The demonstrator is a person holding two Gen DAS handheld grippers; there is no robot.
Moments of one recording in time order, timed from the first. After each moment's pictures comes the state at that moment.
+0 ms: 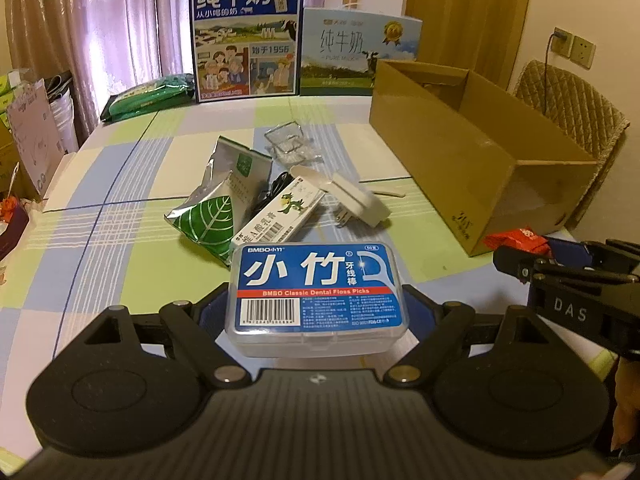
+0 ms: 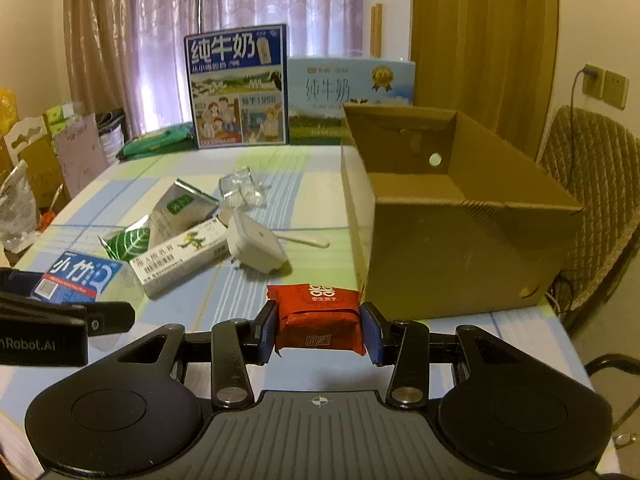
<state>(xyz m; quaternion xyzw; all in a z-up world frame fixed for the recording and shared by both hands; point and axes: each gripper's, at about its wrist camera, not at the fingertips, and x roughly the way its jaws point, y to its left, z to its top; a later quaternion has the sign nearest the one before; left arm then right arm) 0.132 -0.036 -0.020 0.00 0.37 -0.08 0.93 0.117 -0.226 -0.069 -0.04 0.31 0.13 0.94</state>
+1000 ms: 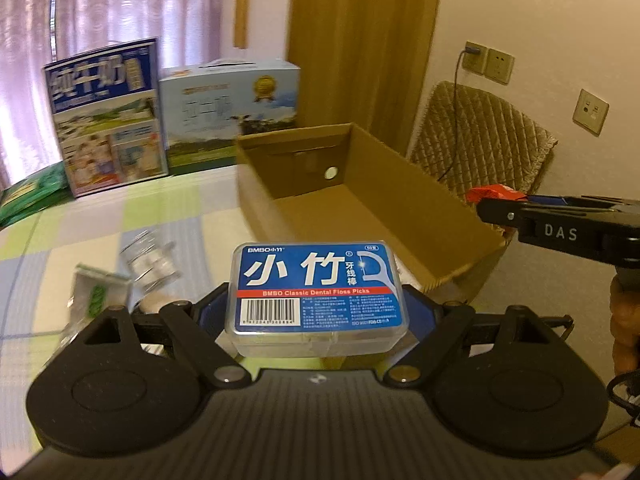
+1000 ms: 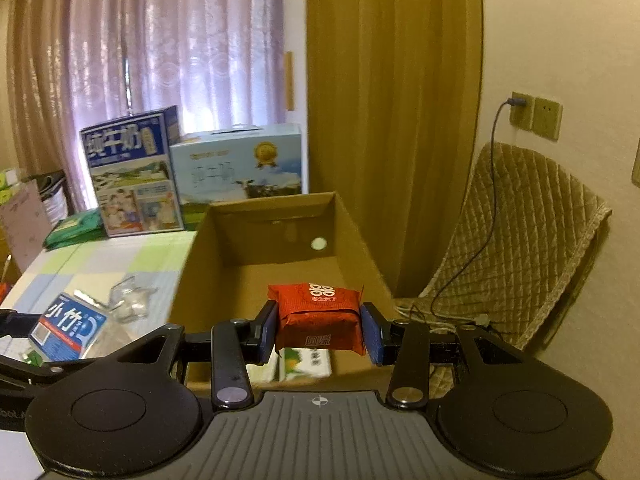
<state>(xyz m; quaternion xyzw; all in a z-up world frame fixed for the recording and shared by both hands) 0.223 -0.173 0.046 0.03 0.33 -0.20 0.92 0.214 -0.363 0.024 -0.01 0.27 0.06 0.96</state>
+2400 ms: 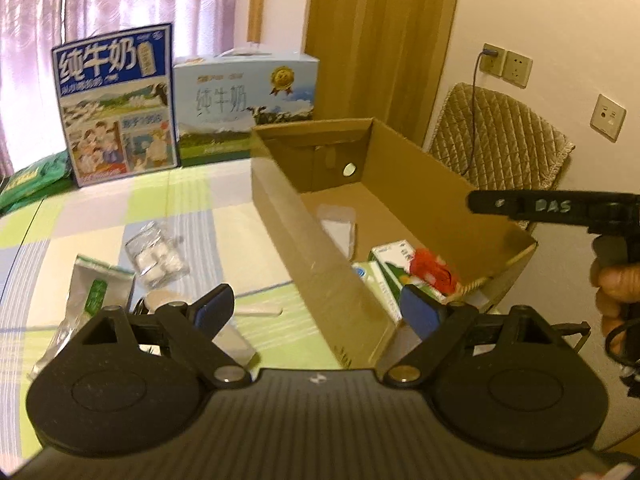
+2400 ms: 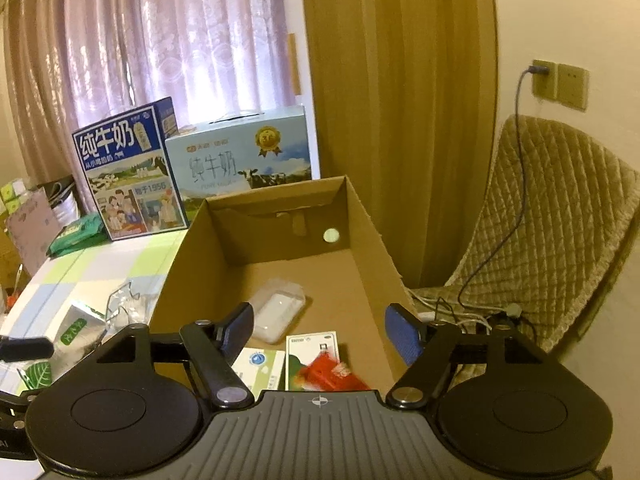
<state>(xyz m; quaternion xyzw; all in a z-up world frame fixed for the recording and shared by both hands) 0.232 -0.150 0.024 0.01 0.33 -0.18 0.92 0.259 -0.377 0.002 0.03 0.29 0.09 0.95</state>
